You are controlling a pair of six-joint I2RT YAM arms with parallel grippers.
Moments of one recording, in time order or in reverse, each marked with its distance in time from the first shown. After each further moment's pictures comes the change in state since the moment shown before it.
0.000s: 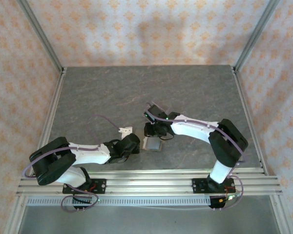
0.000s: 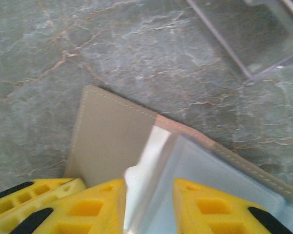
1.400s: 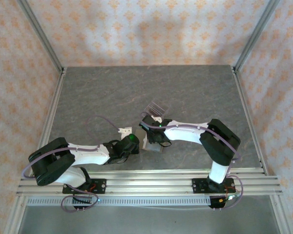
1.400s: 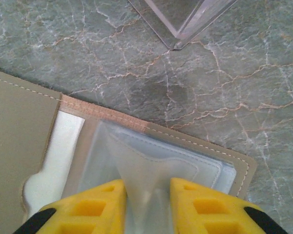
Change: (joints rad) left arm 0.000 -0.025 -0.016 0.012 0.002 -0.003; right arm 0.098 0.072 -0.025 -0.067 0.261 0.058
